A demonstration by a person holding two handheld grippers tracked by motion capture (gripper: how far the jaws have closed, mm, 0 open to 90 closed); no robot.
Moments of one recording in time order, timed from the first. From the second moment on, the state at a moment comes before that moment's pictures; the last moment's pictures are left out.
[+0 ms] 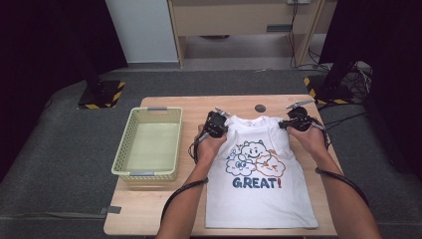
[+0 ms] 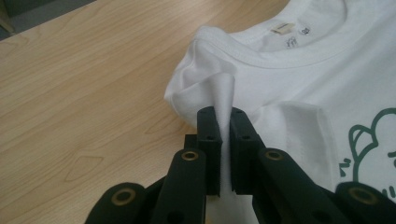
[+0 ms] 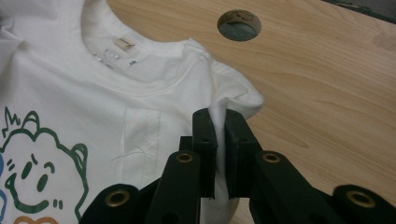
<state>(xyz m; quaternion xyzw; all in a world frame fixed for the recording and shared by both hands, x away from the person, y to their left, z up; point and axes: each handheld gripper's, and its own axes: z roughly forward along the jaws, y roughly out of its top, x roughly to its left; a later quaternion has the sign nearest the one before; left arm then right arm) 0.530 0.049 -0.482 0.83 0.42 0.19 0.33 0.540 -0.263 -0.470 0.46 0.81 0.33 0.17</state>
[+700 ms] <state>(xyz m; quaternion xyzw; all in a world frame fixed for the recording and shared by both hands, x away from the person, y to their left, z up) 0.540 0.041 -0.461 0.83 0.39 0.22 0.32 0.539 -0.275 -0.454 0.48 0.79 0.35 0.18</state>
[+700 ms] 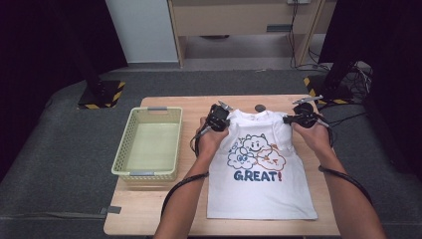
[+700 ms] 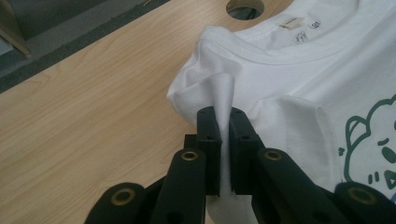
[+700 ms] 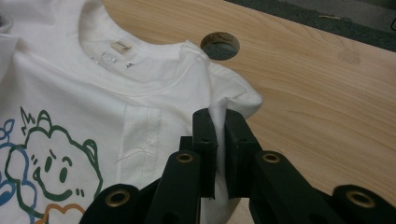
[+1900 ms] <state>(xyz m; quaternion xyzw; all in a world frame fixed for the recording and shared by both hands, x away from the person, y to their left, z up) 0.511 0.041 -0.430 0.82 0.38 0.25 0.34 0.505 -0.280 -0.423 0.47 0.77 0.37 0.21</state>
